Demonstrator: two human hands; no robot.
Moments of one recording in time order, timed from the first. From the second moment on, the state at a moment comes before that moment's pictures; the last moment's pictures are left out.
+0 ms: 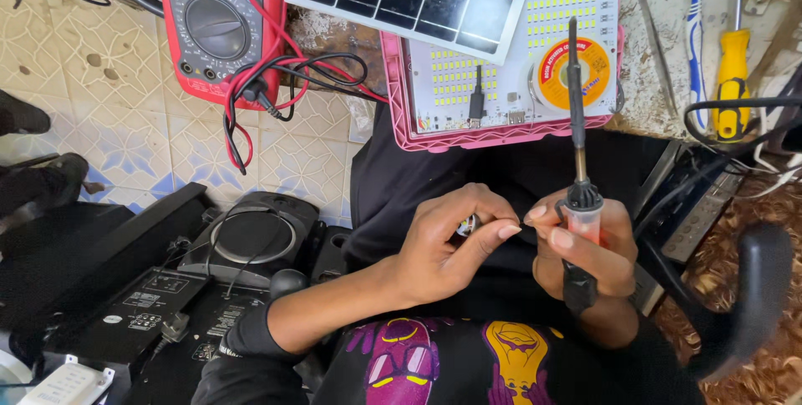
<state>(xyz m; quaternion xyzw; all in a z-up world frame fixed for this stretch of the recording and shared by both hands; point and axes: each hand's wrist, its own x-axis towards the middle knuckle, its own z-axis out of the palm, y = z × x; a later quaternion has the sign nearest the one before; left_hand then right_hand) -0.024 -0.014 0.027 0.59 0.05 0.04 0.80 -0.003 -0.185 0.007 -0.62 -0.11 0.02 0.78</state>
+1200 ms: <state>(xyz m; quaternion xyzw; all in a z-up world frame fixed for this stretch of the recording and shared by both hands) 0.003 0.046 0.021 0.96 -0.11 0.09 0.26 -0.013 -0.217 0.009 -0.58 -0.03 0.16 0.80</state>
